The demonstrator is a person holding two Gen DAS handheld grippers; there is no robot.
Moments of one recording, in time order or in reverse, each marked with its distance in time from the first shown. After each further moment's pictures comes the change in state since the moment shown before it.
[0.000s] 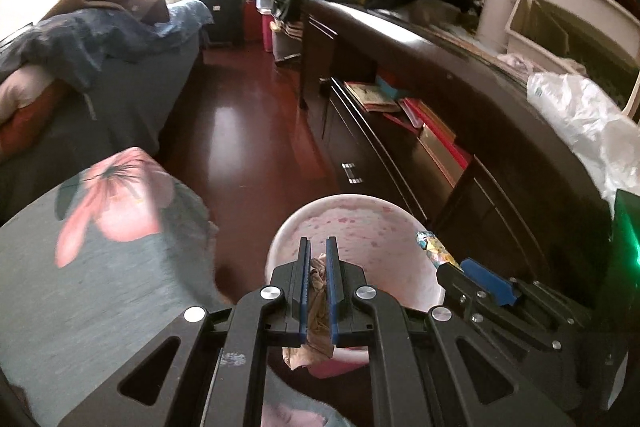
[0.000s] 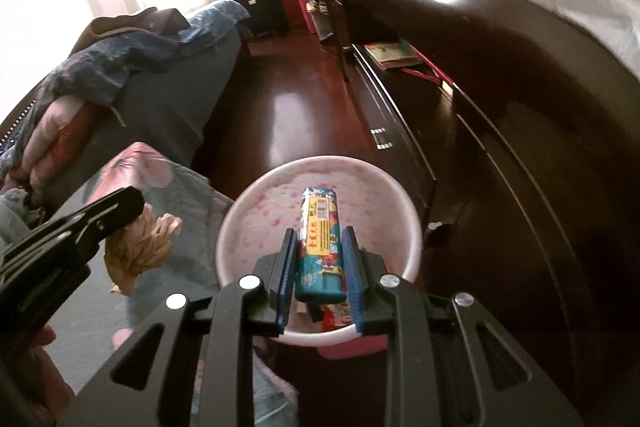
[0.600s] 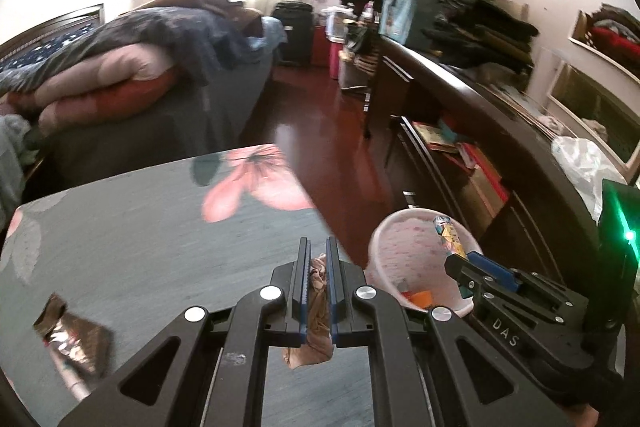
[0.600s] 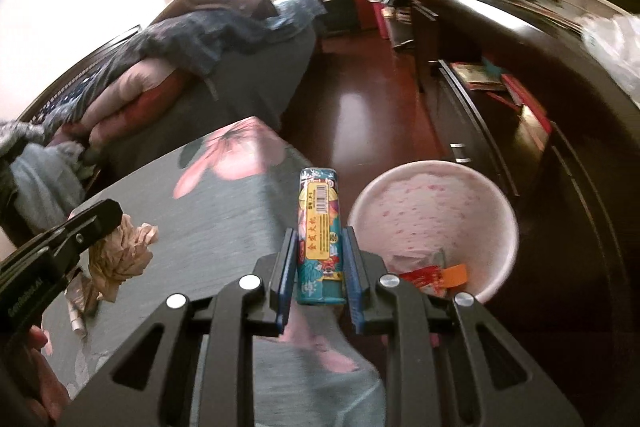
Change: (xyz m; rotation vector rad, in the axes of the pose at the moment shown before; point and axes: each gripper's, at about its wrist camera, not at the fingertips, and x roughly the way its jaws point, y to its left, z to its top) left arm -0.123 0.088 -0.039 -0.150 -0.113 0.149; right arm -0.056 0.098 -0.013 -0.135 -0.014 0.180
